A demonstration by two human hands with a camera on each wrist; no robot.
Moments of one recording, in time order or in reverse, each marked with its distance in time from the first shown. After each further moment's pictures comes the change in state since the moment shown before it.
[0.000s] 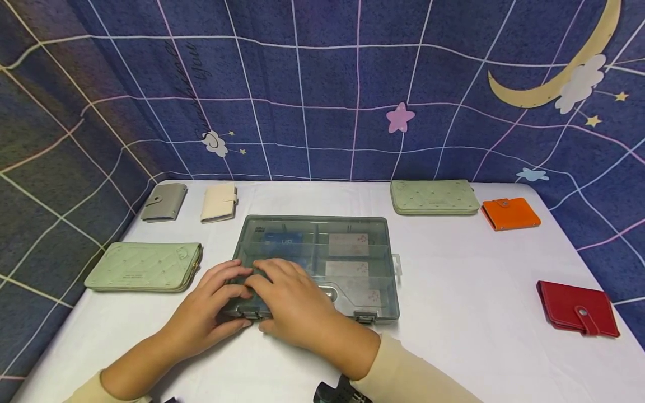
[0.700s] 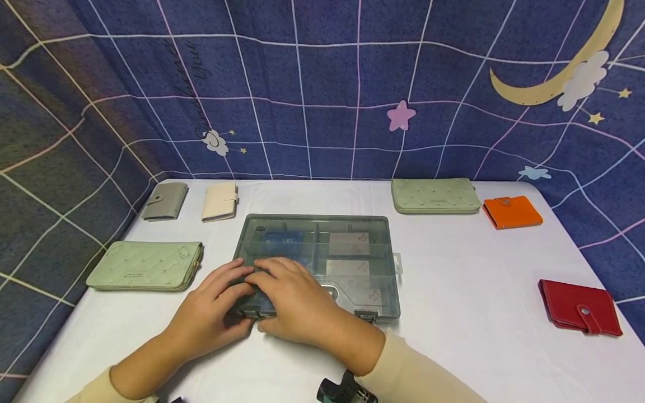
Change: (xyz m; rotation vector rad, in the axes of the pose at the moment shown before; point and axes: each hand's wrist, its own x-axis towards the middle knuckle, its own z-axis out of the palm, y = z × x) left_hand 0.009 0.005 0.007 0.184 0.161 0.150; right_hand -0.002 0.004 -0.005 0.180 0.013 0.024
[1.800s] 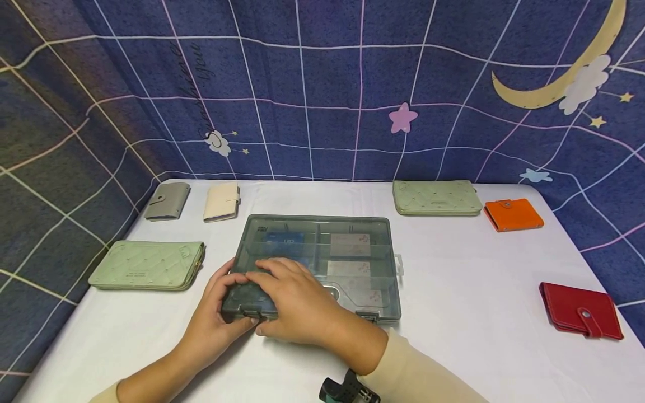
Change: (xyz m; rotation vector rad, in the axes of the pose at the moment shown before) left_hand -0.004 0.036 0.008 -0.566 0.027 -0.772; right_hand 0.001 0.001 0.000 0.012 -0.006 -0.021
